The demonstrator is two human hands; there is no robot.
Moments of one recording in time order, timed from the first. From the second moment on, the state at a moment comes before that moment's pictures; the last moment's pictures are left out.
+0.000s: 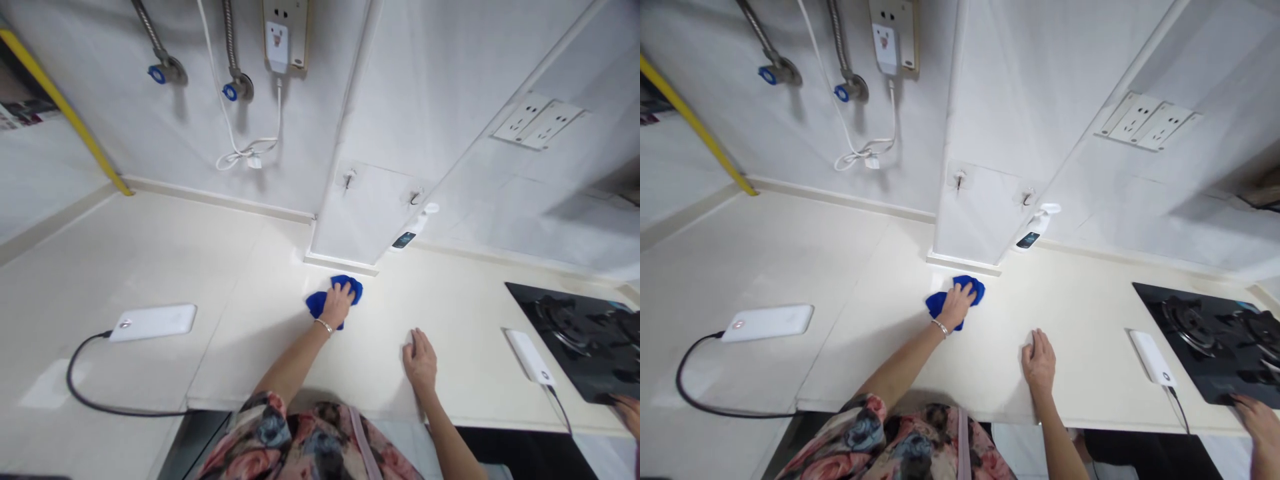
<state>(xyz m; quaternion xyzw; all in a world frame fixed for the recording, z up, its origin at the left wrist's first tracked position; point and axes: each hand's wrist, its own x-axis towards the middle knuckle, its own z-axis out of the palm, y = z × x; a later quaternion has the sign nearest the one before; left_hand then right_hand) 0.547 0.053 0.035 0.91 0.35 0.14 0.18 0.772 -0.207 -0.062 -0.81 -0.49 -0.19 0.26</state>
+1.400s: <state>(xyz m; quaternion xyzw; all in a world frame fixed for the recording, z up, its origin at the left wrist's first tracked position) 0.495 0.333 0.028 0.86 0.48 0.13 0.11 0.757 -0.220 -0.042 -0.86 -0.43 -0.10 0.28</state>
